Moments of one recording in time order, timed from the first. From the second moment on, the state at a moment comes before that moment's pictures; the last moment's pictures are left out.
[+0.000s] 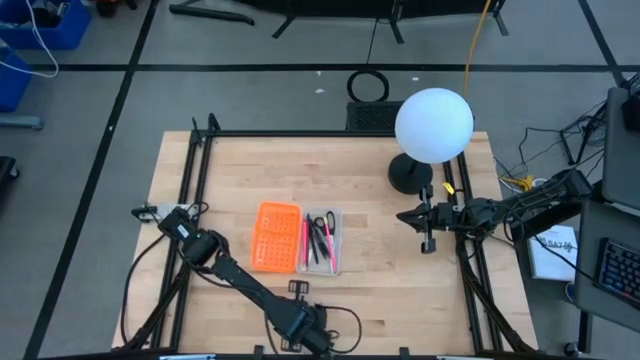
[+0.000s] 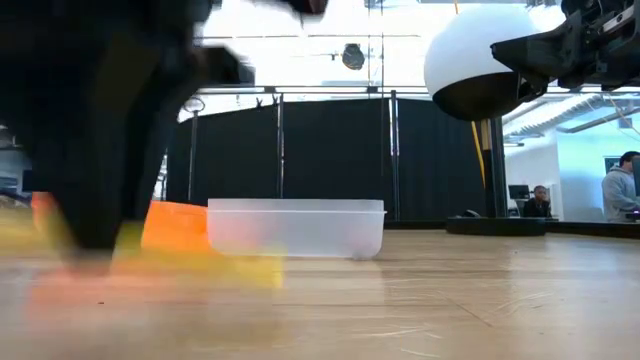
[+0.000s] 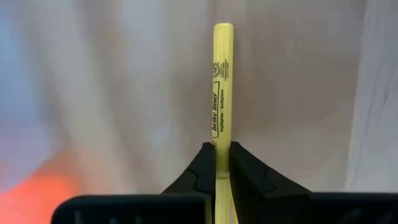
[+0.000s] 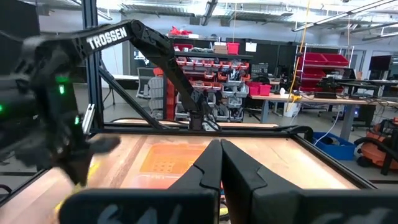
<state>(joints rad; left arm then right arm) -0.62 2.38 2.03 -1.24 -0.10 -0.50 0.30 0.45 0.02 0.59 0.34 -0.08</state>
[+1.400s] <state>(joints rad) -0.22 2.29 2.02 -1.38 -0.36 1.37 0.30 0.48 0.02 0.57 0.34 -0.01</state>
